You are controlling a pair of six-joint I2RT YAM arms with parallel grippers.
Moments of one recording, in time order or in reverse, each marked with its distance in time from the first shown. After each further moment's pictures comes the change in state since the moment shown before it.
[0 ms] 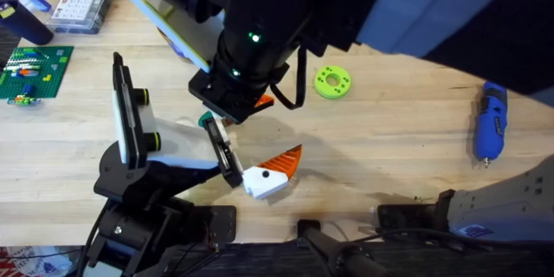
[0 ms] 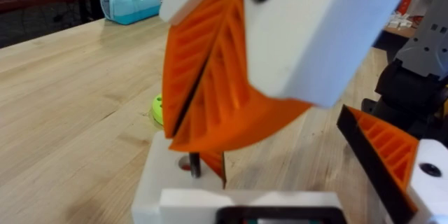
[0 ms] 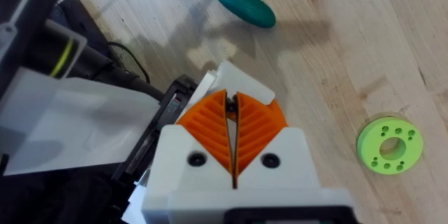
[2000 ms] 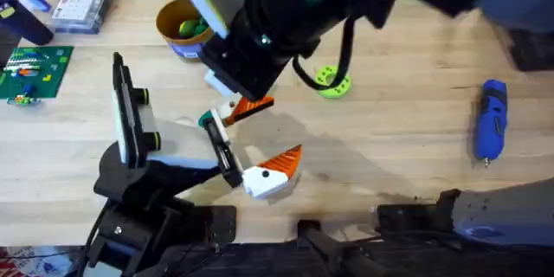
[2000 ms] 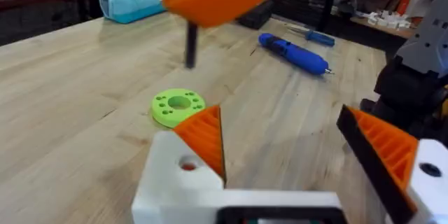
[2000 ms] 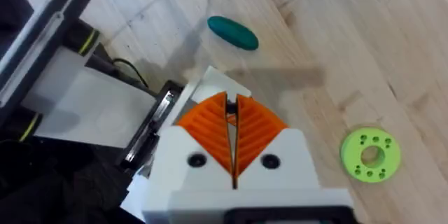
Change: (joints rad) left arm 0.000 0.000 0.000 -0.002 0.000 -0.003; right arm -0.050 -0.110 -0.021 0.052 -0.017 -0.025
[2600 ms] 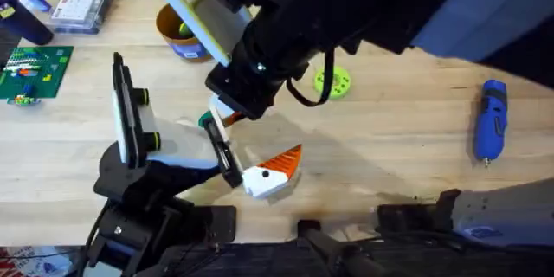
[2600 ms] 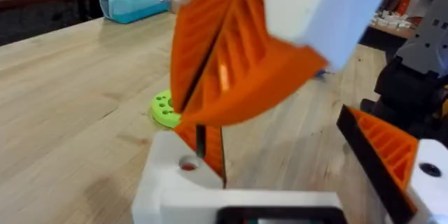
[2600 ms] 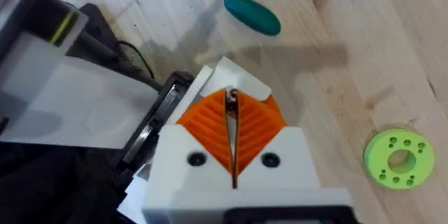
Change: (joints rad) left arm 0.000 0.000 0.000 0.000 0.000 0.000; right arm 0.000 0.004 -0.123 0.068 -0.067 -0.008
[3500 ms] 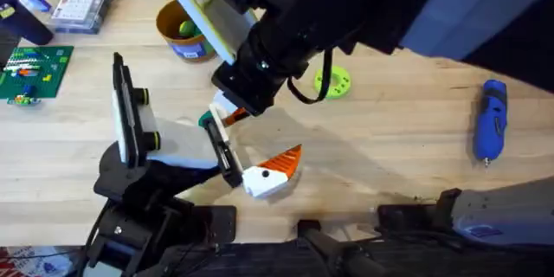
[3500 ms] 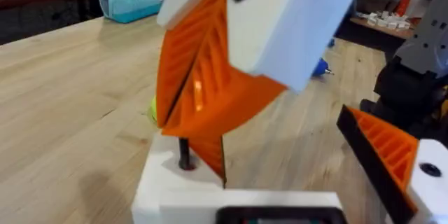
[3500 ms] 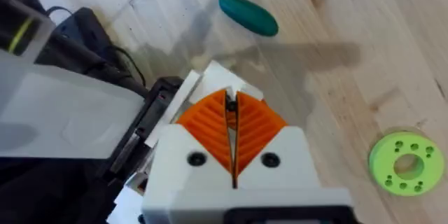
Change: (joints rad) left arm 0.000 0.000 0.000 0.000 0.000 -0.004; right arm -0.031 0.000 -0.056 0.053 -0.034 0.000
